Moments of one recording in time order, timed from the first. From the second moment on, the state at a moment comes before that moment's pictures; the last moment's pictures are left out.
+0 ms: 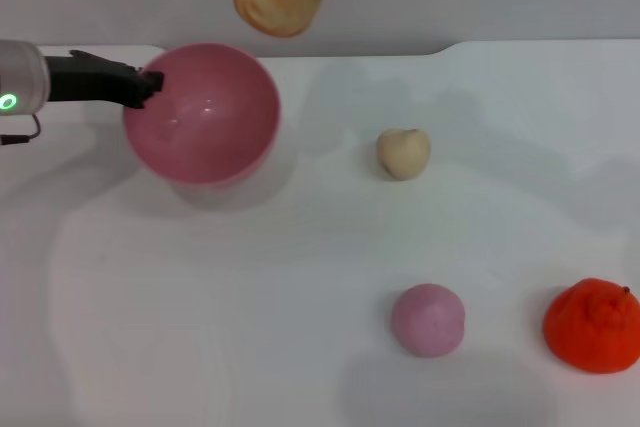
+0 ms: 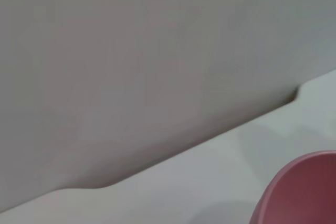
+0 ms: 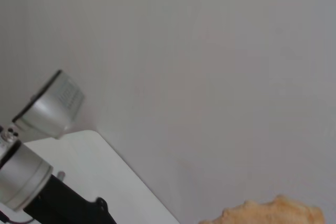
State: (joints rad) left arm -0.63 -1.94 1.11 0.76 2.06 0.93 -1.99; right arm 0.68 2.07 -1.50 -1.63 0.77 1.06 -0.59
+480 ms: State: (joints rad) left arm -0.67 -1.98 1.13 0.77 2.06 1.01 -1.99; right arm 0.73 2.07 -1.63 -1.40 0.77 0.92 -0.64
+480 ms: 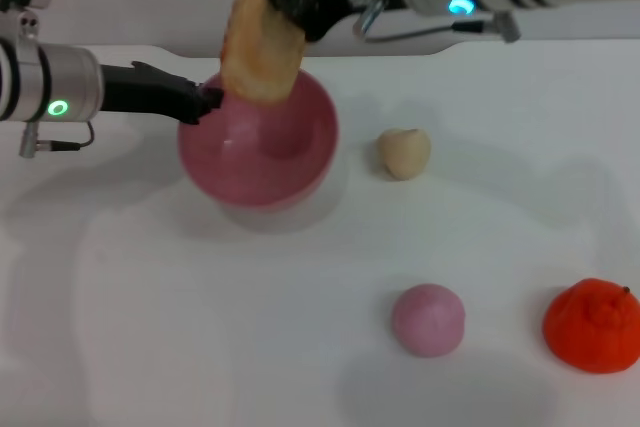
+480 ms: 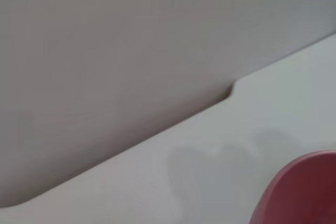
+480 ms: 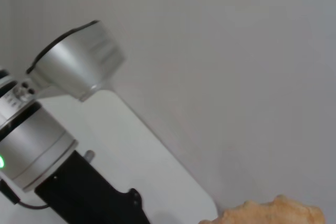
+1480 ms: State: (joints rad) left arm -0.71 -1.99 1.15 0.77 2.13 1.01 -2.03; right arm 0.65 2.08 -1.65 -1.54 0.74 0.70 -0.66
